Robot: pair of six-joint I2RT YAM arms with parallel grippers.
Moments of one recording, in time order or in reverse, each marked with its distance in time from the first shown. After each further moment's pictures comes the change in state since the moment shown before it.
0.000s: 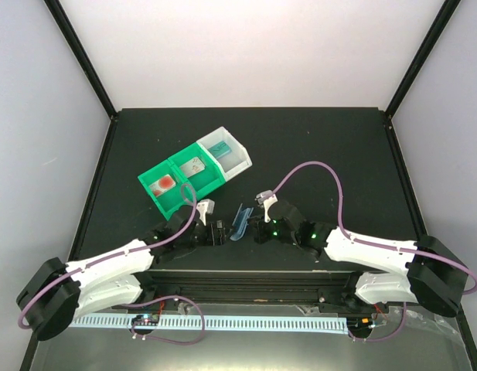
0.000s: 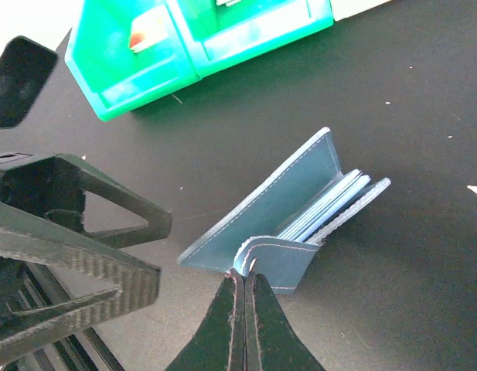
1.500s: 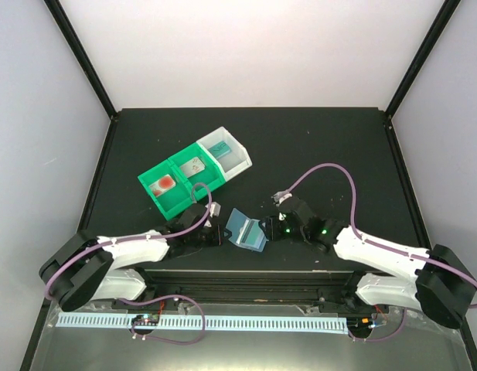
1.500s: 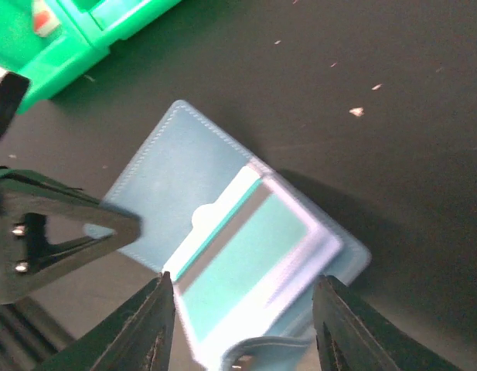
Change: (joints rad) left arm 0.015 0.291 0.023 0.120 0.041 -0.009; right arm -0.116 -0.075 -0.018 -0.221 -0.019 0.052
